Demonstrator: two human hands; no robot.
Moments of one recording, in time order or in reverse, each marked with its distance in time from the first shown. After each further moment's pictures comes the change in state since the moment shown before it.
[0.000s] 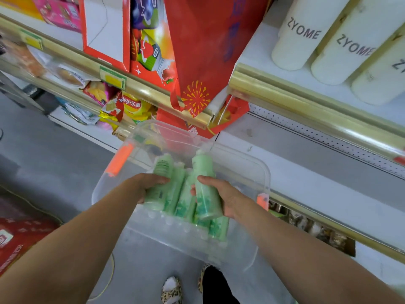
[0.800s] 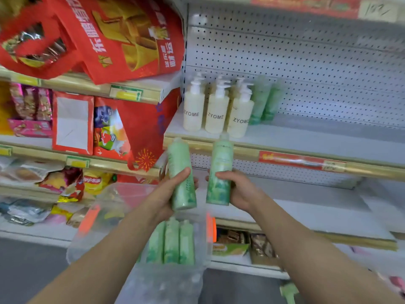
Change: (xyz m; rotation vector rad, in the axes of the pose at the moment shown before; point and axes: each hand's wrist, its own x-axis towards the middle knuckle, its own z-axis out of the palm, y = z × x) left_hand -0.229 0.014 0.124 -0.224 -0.635 0.667; right_hand -0.228 -0.045 -0.041 0.109 0.068 -0.761
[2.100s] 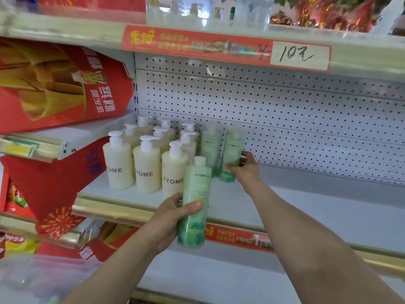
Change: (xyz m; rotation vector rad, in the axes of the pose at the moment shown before) left_hand 0.163 -0.002 0.221 0.174 -0.131 0.182; right_hand 0.181 -0.220 -0.246 -0.546 0.533 -0.428
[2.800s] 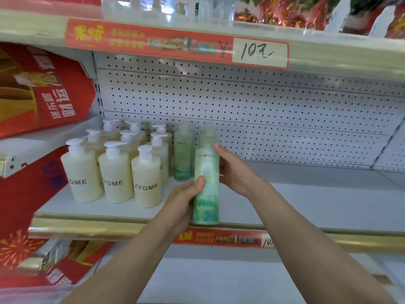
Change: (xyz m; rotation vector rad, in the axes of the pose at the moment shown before) left_hand 0.053 0.001 0.065 -0.098 -0.114 0.014; right_hand -0.064 -0.066 -0.049 0.323 -0.486 0.152
